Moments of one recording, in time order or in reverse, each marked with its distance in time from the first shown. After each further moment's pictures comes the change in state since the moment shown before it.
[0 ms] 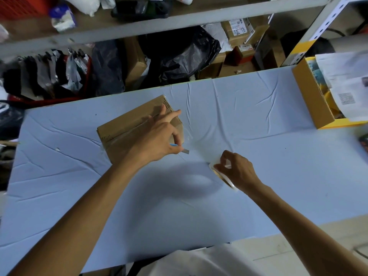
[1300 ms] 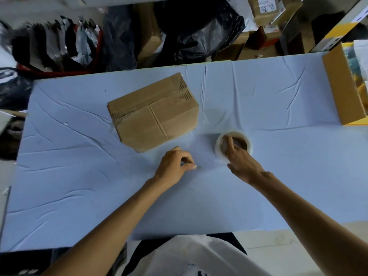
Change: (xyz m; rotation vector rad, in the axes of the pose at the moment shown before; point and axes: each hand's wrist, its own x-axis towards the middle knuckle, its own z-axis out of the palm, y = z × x) left_hand -0.023 -0.052 0.145 -0.431 0.155 -0.145; right_hand 0.024 0.009 0.031 -0.301 -0.216 -0.281
